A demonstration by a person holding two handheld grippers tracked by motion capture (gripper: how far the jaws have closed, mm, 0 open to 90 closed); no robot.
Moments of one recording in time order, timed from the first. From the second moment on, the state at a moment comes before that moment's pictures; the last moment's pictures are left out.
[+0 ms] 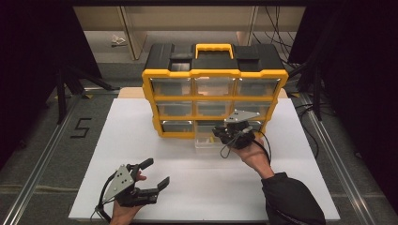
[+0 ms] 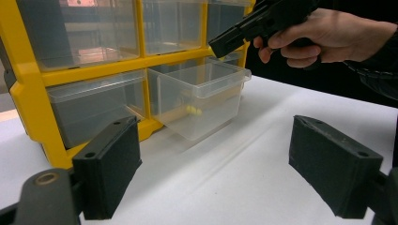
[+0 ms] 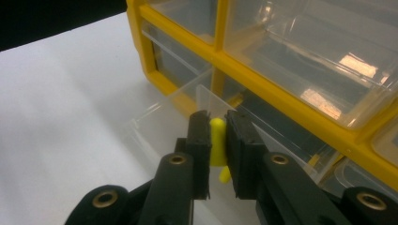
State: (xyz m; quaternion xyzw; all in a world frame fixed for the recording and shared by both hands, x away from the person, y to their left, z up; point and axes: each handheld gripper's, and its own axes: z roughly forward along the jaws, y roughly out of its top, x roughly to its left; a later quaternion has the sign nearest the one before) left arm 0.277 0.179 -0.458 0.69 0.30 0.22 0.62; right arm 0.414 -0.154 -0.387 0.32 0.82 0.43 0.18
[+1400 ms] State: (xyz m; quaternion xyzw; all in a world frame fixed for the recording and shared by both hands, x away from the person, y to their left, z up) left arm 0.277 0.179 -0.457 0.69 0.30 0.22 0.62; right arm 0.376 -0.156 -0.371 0.30 0.79 0.50 0.18
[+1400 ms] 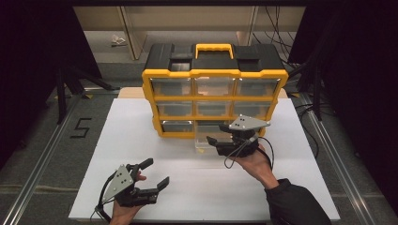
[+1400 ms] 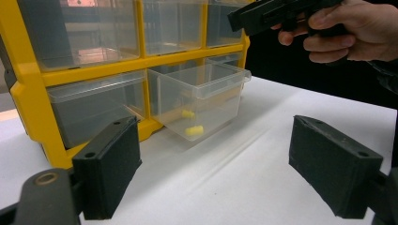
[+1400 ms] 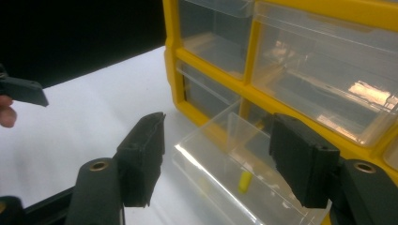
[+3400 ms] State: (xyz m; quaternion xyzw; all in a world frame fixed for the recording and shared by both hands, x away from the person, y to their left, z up) left arm 0.277 0.179 -0.458 0.69 0.30 0.21 0.63; right arm 0.301 -0.215 -0.407 0.30 0.73 0.59 0.16
